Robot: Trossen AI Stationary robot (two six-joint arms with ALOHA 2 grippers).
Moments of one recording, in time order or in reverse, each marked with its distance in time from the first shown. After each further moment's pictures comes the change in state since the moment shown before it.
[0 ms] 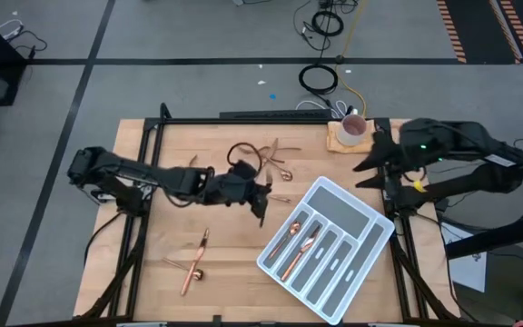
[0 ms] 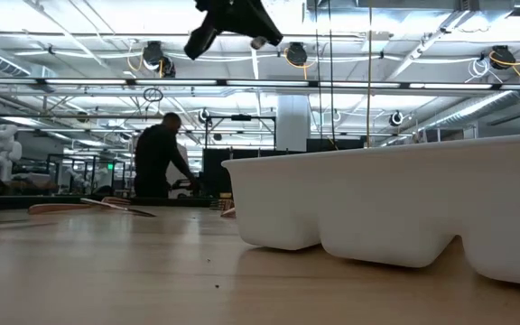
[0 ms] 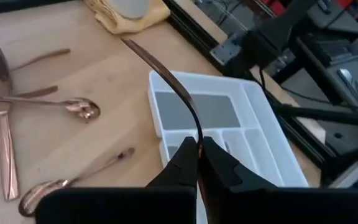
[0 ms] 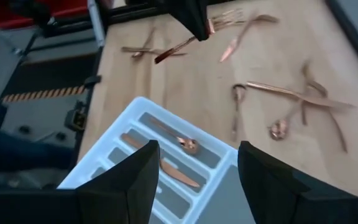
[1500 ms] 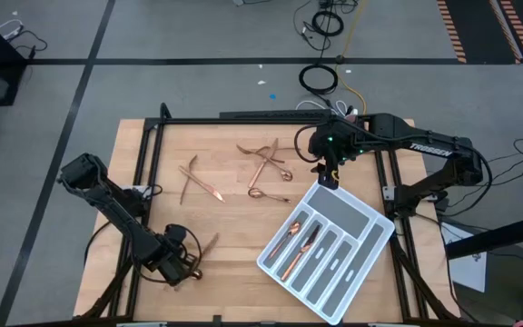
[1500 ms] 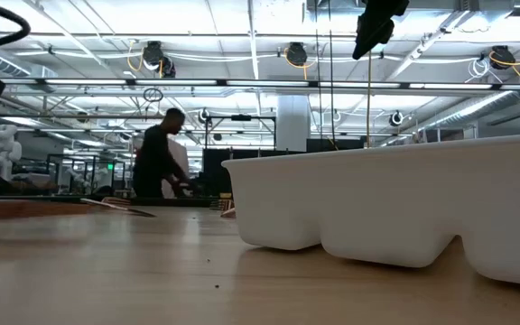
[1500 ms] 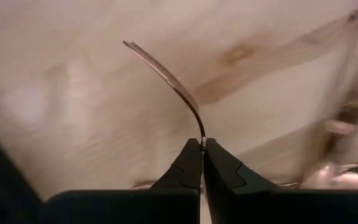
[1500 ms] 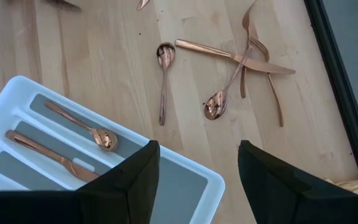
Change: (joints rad) left arm -0.673 -0.001 -0.443 -0.602 0.347 -1.127; right arm -0.156 0.496 0.144 -0.013 0.130 -0.160
